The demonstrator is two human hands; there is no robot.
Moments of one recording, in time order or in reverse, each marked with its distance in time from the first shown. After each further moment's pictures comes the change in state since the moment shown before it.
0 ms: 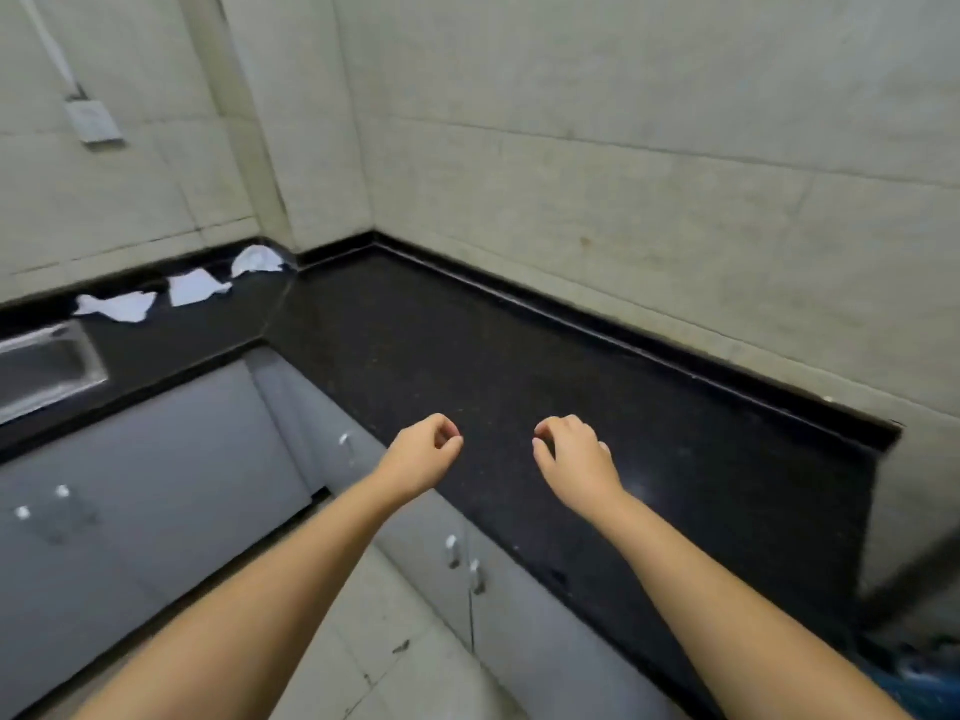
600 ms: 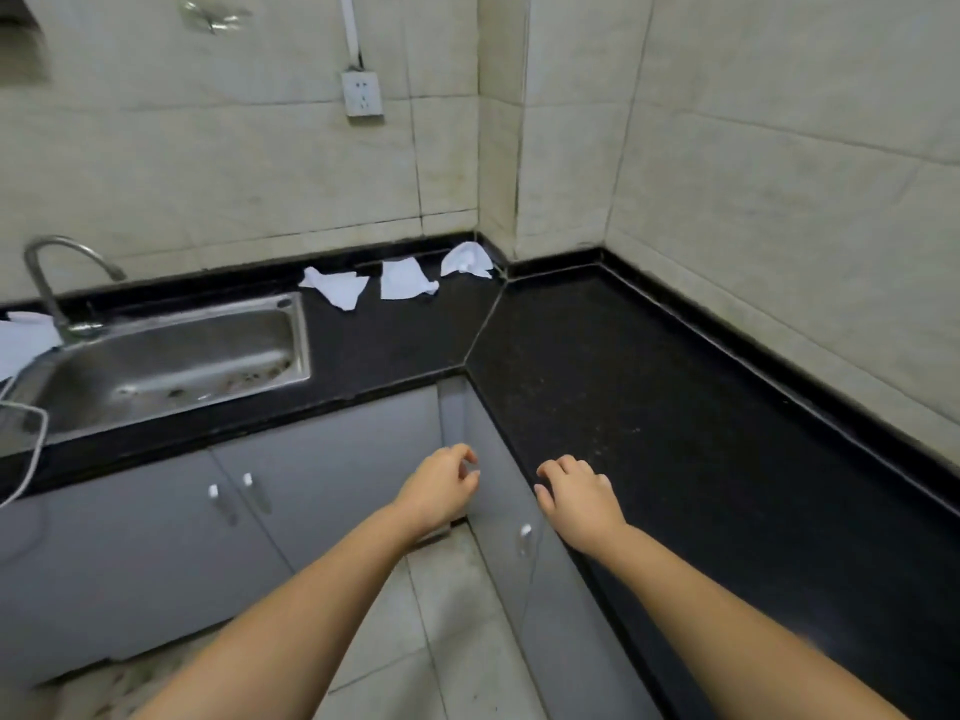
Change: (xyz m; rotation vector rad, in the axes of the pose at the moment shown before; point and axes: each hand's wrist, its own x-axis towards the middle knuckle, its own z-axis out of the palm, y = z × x) left_hand 0.177 -0.265 -0.179 0.064 0.124 -0.289; right_hand 0.273 -0.244 0.217 -0.227 -0.325 -0.464
